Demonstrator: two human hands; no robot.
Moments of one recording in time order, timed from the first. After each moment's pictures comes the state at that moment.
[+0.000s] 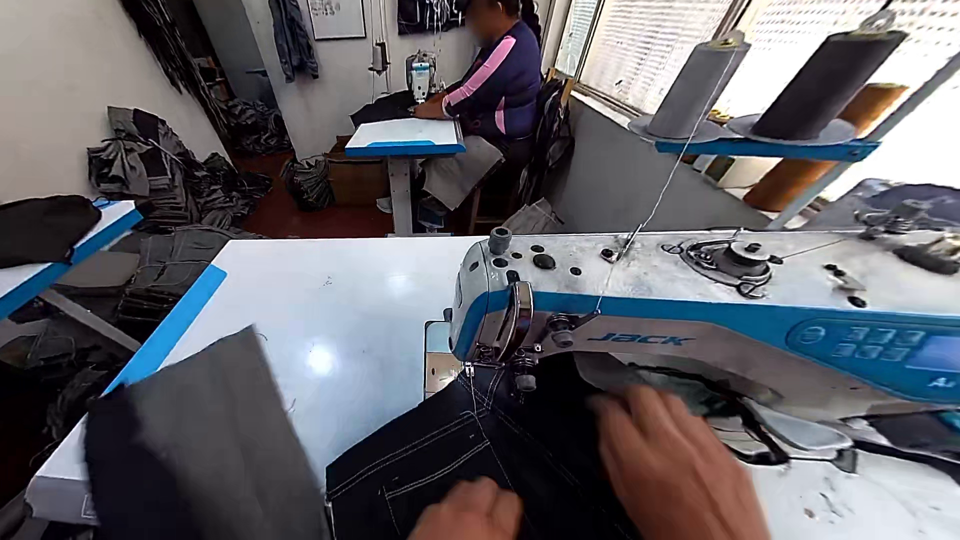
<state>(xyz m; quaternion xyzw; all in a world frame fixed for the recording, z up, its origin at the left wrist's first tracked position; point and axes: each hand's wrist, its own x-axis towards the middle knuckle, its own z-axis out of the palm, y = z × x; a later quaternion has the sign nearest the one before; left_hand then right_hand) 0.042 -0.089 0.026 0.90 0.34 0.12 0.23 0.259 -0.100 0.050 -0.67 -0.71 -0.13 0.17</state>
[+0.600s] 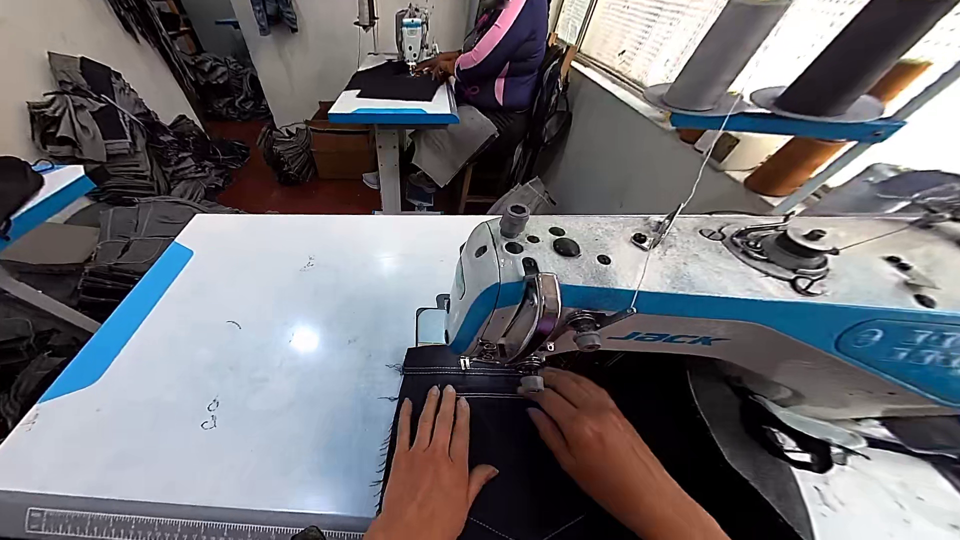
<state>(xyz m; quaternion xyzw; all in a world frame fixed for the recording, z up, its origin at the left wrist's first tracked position) 0.046 -0.027 -0.046 0.89 0.41 0.19 -0.01 0.267 -0.050 -0.017 -0.61 -0.75 -0.04 0.24</state>
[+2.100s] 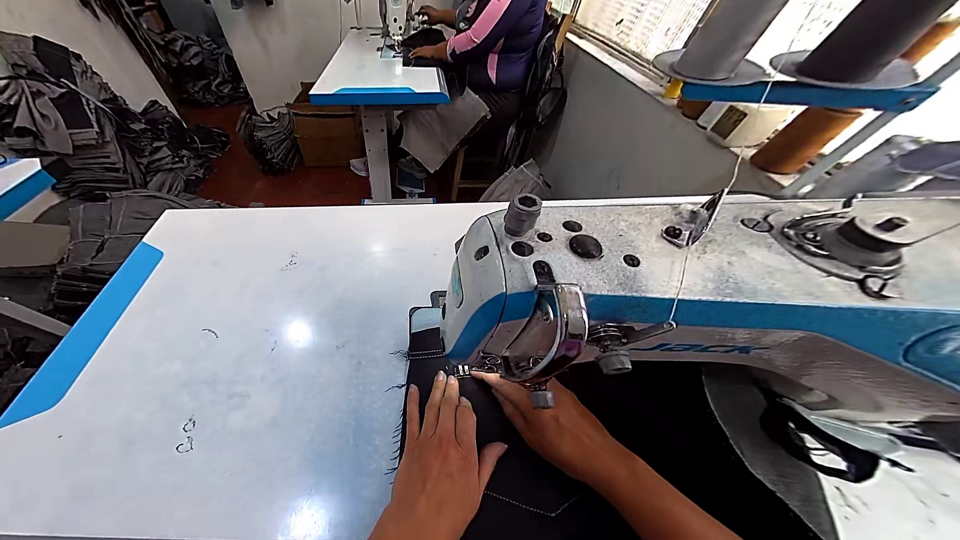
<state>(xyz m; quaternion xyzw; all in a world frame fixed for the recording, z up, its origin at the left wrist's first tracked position) 0.066 -0.005 -0.051 0.87 0.41 0.26 0.03 0.265 -0.007 -0.057 -0.54 -0.80 -0.07 0.25</state>
